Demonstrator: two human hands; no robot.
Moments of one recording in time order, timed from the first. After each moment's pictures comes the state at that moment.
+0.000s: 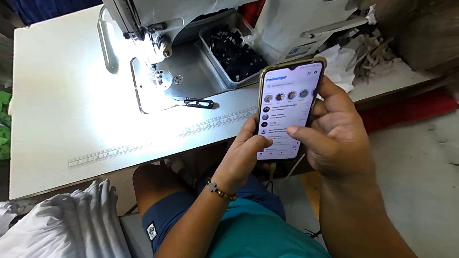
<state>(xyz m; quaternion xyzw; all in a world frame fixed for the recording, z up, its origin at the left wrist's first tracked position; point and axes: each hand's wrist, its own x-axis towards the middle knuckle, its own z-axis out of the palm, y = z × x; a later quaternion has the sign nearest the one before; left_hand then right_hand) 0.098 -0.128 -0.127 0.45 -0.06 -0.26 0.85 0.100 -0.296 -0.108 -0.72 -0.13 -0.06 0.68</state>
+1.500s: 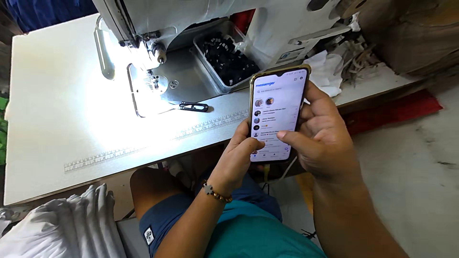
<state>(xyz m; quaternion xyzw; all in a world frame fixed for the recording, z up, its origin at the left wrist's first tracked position) 0.096 -0.128 -0.125 0.46 -0.05 -0.27 0.85 0.099 -0.297 -0.109 -0.73 -0.13 -0.05 0.67</state>
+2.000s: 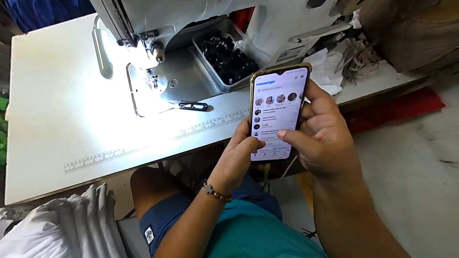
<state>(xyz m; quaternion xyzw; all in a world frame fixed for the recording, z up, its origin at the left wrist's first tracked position) 0.096 -0.130 -0.124 0.46 -0.04 -0.27 0.84 0.098 -0.298 -0.110 -0.73 -0.13 -0.06 0.67</state>
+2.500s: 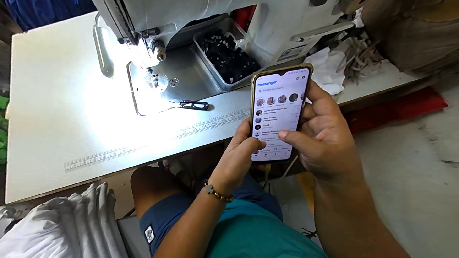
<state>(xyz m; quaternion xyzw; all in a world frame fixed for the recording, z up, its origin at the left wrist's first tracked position) 0.095 -0.130 -0.126 0.46 -0.04 -0.27 0.85 0.097 -0.299 -0.112 -0.72 -0.13 -0.05 0.68</state>
